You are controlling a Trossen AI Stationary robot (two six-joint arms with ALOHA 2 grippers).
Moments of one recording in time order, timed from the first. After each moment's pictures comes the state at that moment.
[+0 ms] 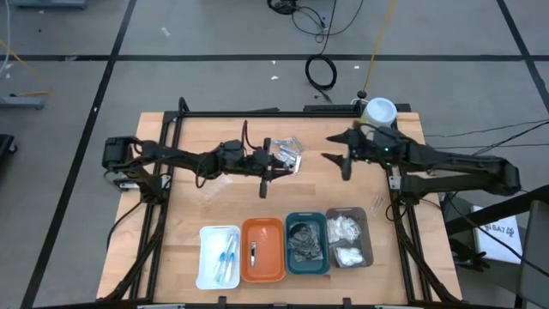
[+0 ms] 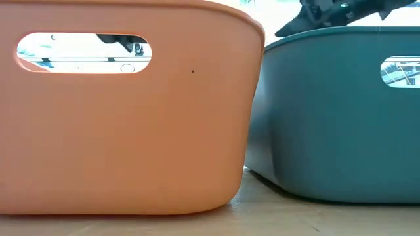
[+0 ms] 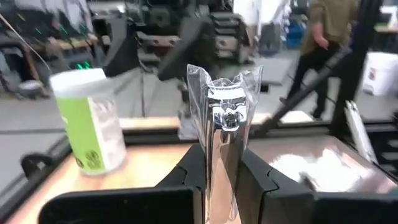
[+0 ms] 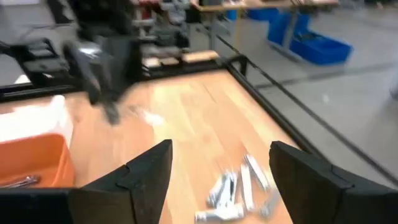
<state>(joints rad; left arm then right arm) 0.11 1.61 0.85 0.75 0.21 0.05 -0.24 0.83 0.66 -0.07 0.03 0.02</state>
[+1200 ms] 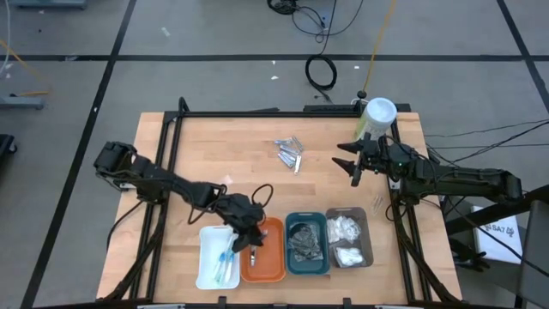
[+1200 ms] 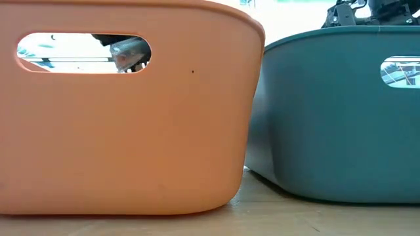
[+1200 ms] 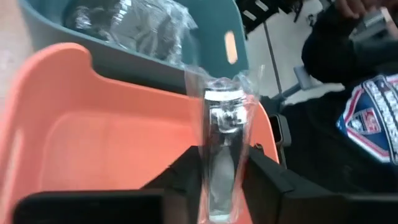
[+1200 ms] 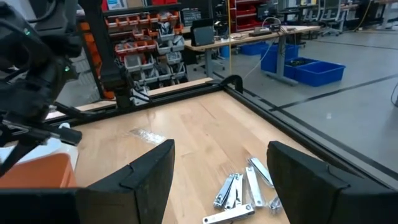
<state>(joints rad) -0.27 1.58 0.85 0.15 0.35 -0.60 -0.24 0.56 0.30 0.20 0.07 0.14</state>
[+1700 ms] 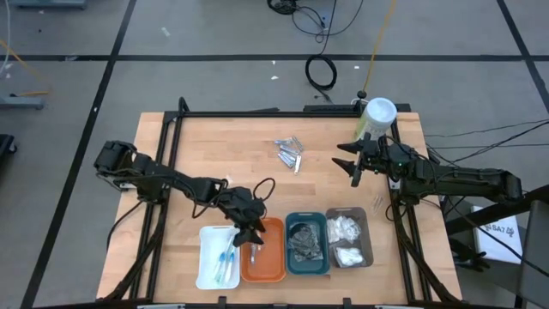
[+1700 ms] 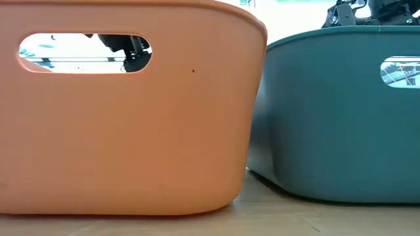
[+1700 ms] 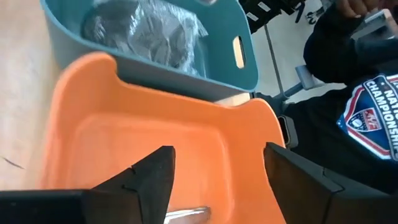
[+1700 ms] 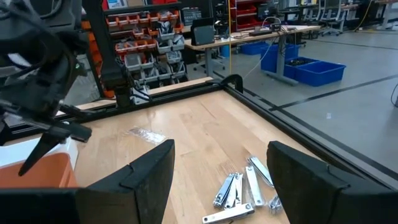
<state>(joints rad) -0.21 1.58 0.85 0.13 0.40 -0.54 -0.24 0.56 0.30 0.19 0.07 0.13</state>
